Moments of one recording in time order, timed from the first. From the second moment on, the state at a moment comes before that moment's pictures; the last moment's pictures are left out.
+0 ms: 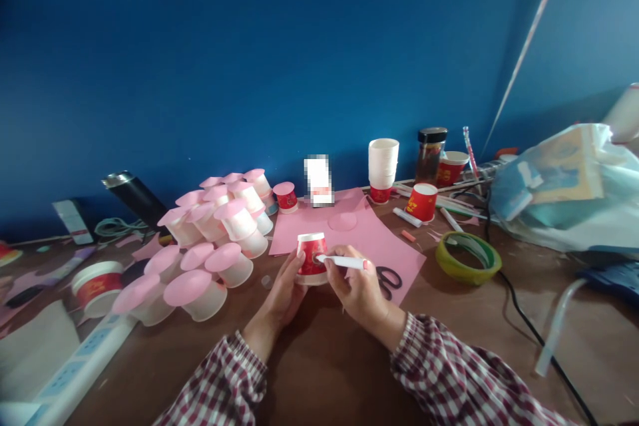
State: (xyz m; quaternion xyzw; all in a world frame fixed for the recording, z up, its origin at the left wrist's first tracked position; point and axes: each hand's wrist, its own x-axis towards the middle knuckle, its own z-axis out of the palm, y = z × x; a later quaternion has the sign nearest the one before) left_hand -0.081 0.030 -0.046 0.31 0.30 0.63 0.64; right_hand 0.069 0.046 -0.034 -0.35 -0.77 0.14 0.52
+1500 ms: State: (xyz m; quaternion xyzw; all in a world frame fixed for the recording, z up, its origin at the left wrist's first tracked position) left_hand -0.081 0.030 -0.046 0.30 0.31 0.63 0.64; right_hand 0.071 0.049 -0.030 -0.39 -0.74 0.14 0.52
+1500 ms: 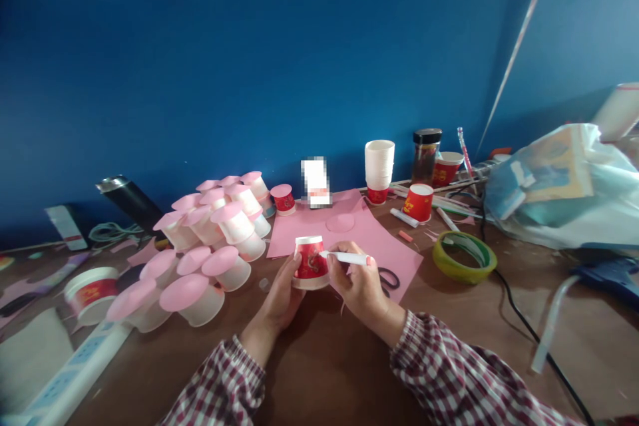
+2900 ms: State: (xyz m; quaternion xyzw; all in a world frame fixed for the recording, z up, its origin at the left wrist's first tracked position) left_hand -0.082 0.030 -0.046 0.30 0.32 0.62 0.65; right_hand 0.072 0.052 -0.032 -0.40 -0.73 0.14 0.53
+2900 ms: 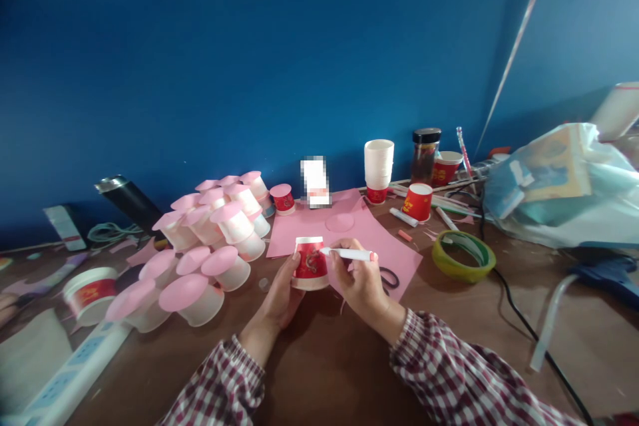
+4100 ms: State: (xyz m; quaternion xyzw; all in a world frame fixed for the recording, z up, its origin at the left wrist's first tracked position) left_hand -0.084 0.034 -0.052 0.27 0.29 0.64 0.65; right_hand 0.070 0.045 -0.037 -0.36 -0.72 0.19 0.56
